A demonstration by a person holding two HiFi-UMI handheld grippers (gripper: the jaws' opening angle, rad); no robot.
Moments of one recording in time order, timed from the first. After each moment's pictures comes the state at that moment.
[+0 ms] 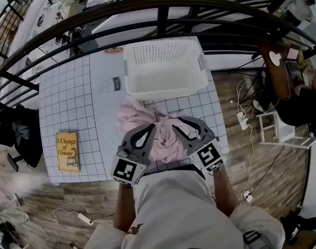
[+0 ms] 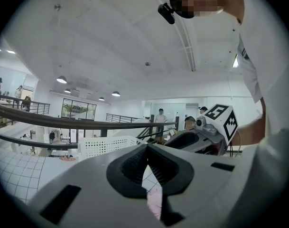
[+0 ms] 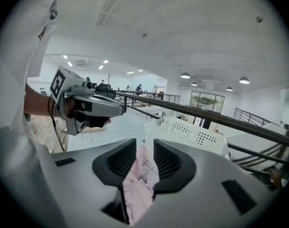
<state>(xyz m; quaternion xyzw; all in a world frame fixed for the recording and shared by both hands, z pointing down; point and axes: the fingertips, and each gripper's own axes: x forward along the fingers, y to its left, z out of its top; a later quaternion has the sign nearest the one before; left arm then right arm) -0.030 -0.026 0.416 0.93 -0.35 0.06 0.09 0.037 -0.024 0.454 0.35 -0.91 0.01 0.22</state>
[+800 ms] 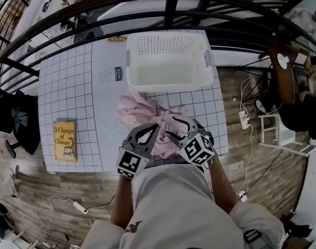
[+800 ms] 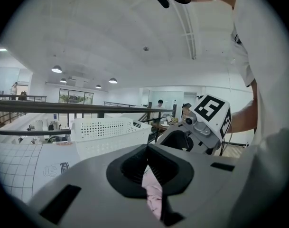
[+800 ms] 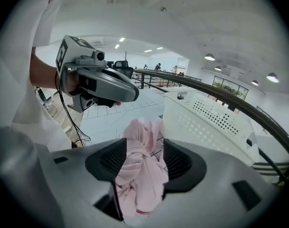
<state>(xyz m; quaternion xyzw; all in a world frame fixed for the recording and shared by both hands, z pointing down) -0.014 -0.015 0.485 0.93 -0.33 0.13 0.12 0.025 -0.006 0.553 0.24 -0.90 0.04 0.37</state>
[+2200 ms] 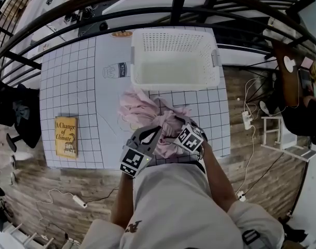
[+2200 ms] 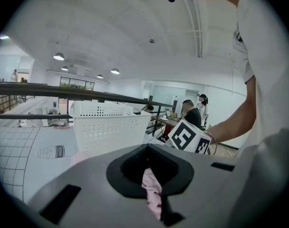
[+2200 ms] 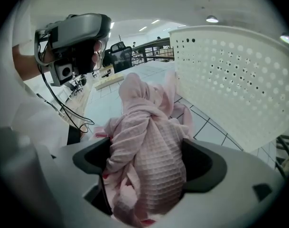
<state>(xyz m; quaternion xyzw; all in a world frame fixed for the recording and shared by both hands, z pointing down) -0.015 -0.008 0.532 0.92 -0.31 0.15 0.17 0.020 0.012 0.688 0.15 -0.86 0.19 0.44</state>
